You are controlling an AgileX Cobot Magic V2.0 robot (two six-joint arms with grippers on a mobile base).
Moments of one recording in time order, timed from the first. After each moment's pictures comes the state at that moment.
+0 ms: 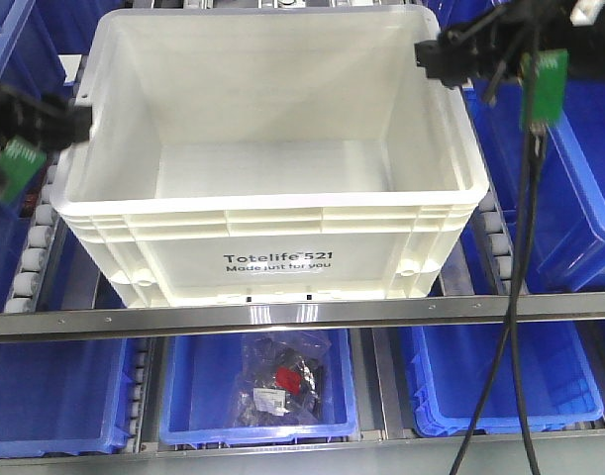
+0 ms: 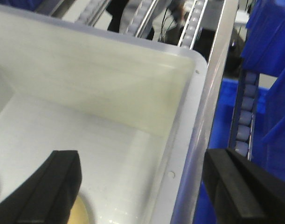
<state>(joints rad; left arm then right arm) -0.16 1.20 -0.91 -0.04 0.36 0.03 0.29 1.34 -1.17 0.14 0.38 -0.20</state>
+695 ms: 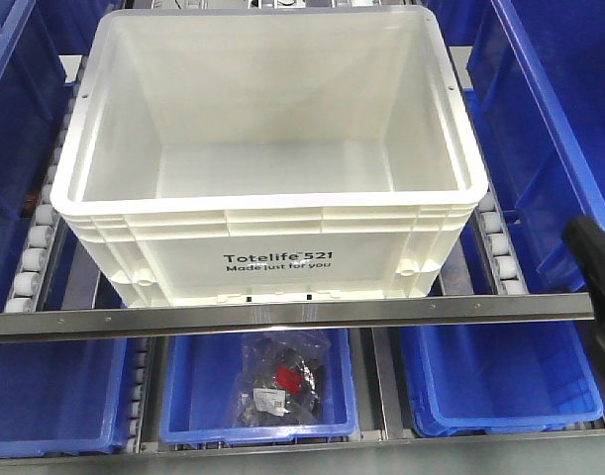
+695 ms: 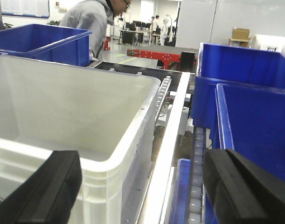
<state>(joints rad) -0.16 0.30 -0.28 -0.05 0.23 0.03 0.29 0.35 -0.26 0.16 -0.02 -0.29</state>
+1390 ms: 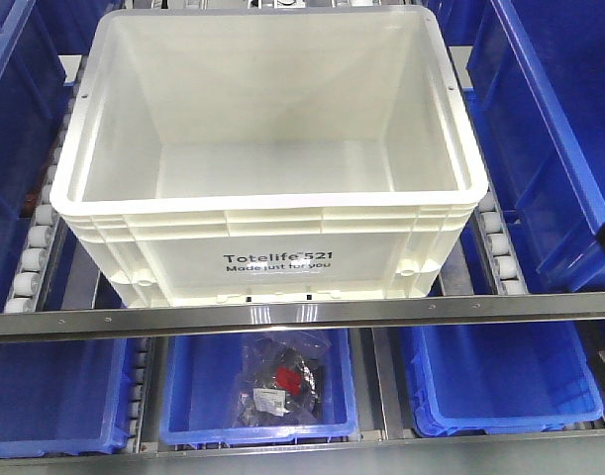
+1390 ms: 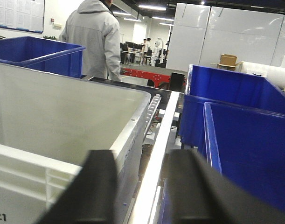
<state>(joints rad) -0.16 0.27 -0.20 -0.05 0.11 0.01 0.29 0.33 -0.21 0.16 -0.13 -0.33</state>
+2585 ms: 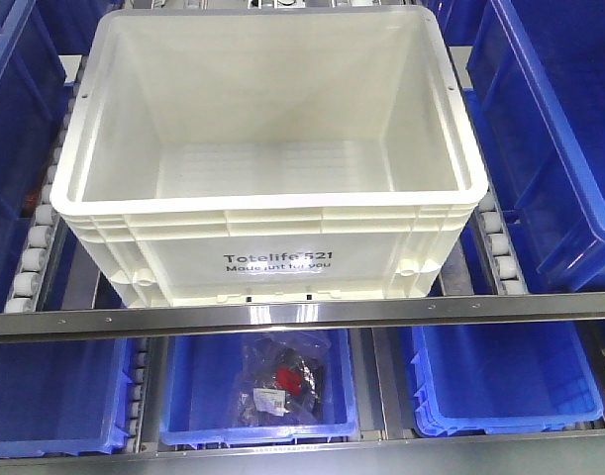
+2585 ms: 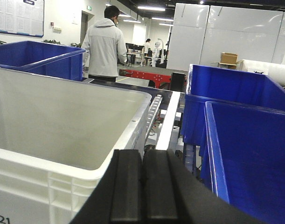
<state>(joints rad) -0.16 0.04 -0.01 -0.02 0.16 0.09 0.29 0.33 -0.21 0.17 -0.13 -0.31</state>
